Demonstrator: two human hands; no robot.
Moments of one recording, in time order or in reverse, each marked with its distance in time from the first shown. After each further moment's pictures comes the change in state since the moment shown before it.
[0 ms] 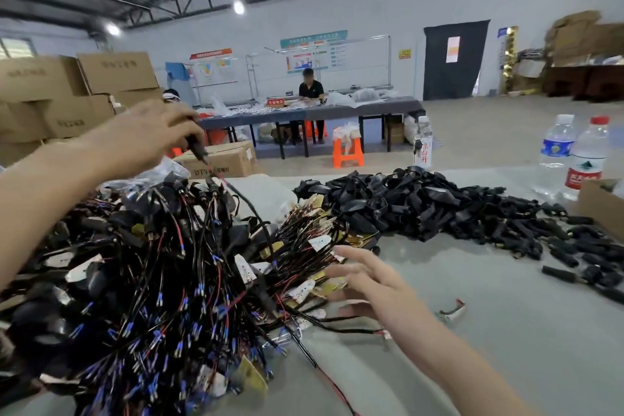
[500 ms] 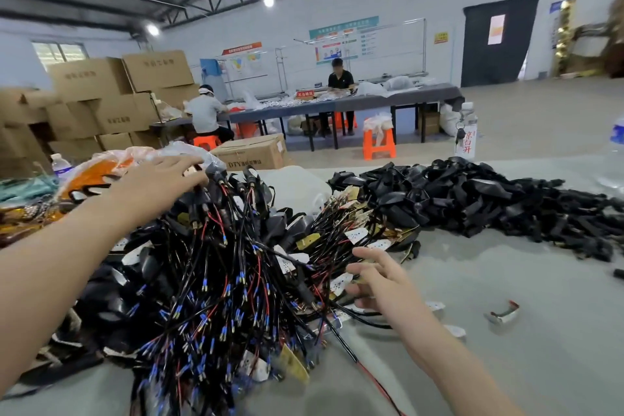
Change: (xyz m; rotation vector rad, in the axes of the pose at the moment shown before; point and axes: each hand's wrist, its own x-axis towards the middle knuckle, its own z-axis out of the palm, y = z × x) left_hand -0.074 -0.012 0.074 0.050 -0.126 -0.009; right_hand 0.042 0.038 0.034 0.002 0.117 0.067
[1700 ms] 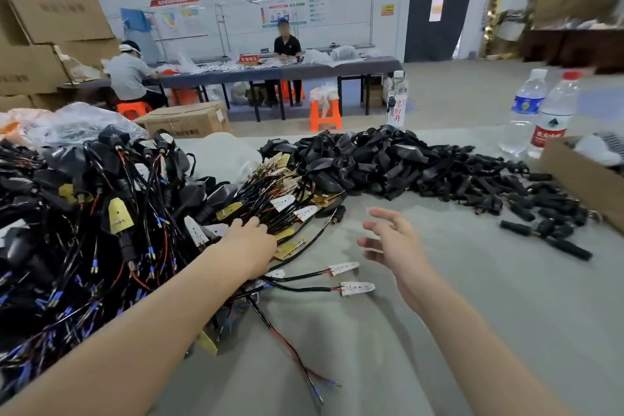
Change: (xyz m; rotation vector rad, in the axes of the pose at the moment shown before) left_hand 0.068 0.298 0.003 -0.134 -0.548 0.191; right_hand 0.018 0.019 -0.121 0.020 0.361 0.017
